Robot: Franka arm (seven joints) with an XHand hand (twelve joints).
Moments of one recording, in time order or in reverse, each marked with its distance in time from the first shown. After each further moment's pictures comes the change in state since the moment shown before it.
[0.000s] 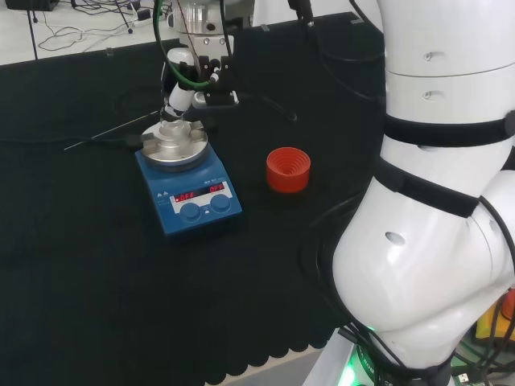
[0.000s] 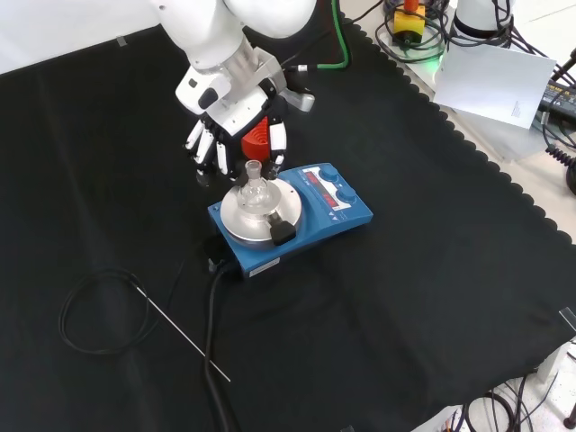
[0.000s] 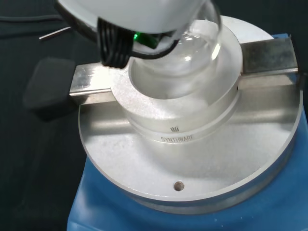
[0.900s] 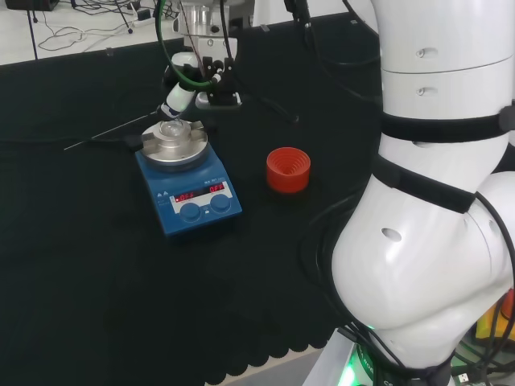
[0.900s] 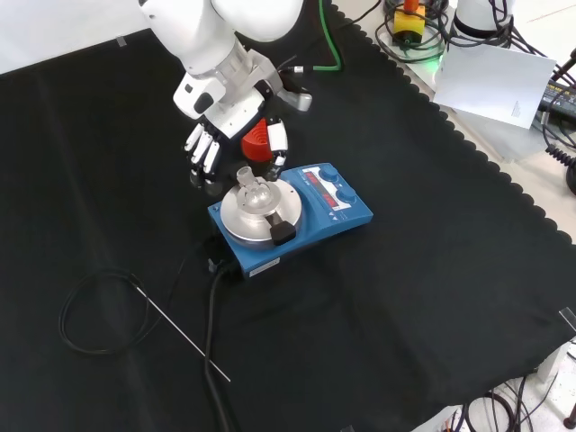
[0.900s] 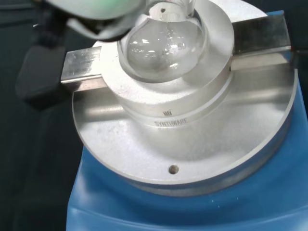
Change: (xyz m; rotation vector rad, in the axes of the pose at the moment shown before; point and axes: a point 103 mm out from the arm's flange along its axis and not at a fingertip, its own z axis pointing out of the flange) arm -0.006 -0.001 0.004 0.056 0.032 0.011
